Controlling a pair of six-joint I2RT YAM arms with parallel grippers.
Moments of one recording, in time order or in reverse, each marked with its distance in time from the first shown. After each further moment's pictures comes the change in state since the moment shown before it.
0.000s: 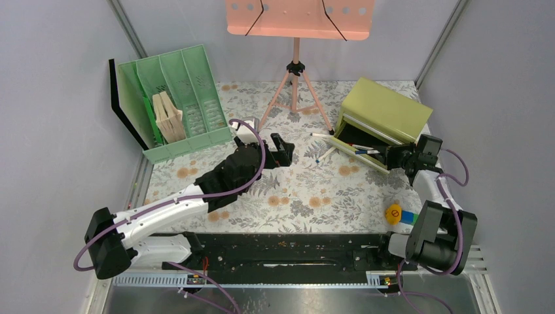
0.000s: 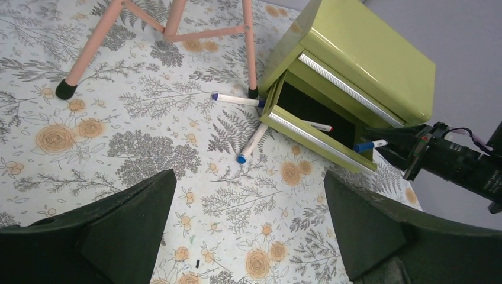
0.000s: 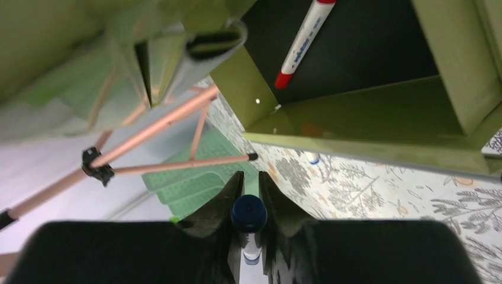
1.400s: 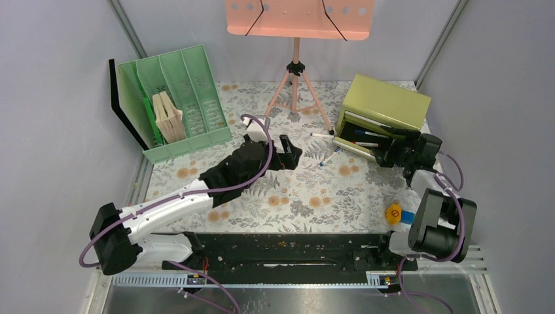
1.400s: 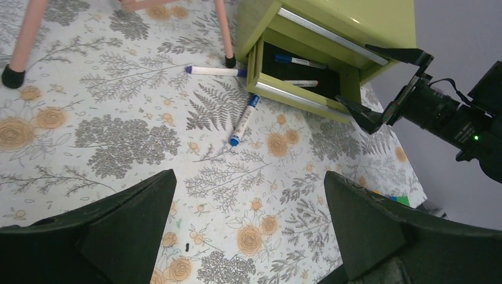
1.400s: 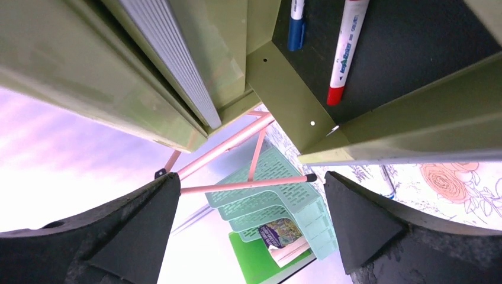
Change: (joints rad) left arm 0.017 0.056 0.046 -0.053 0.156 0.002; right arm -0.005 0.107 -0.056 0.340 0.041 0.293
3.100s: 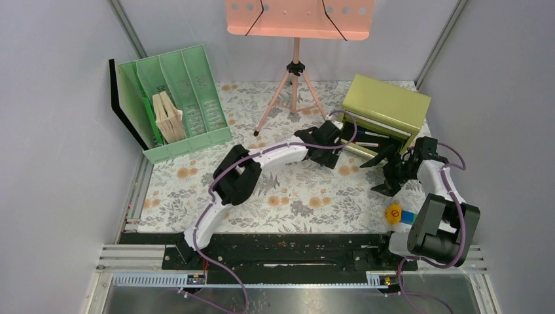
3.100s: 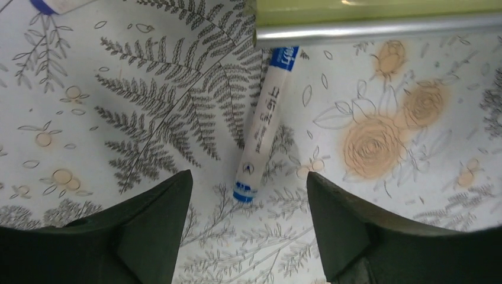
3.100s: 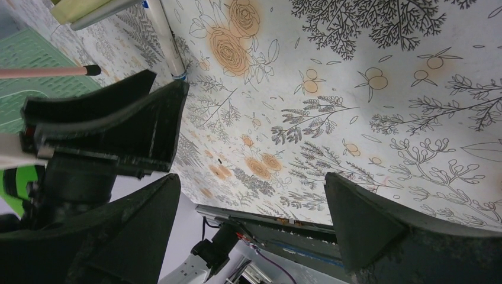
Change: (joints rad) left arm 0.043 1.123 0.993 -0.510 0.254 0.256; right arm 0.000 -0.037 0.182 -0.931 -0.095 -0.946
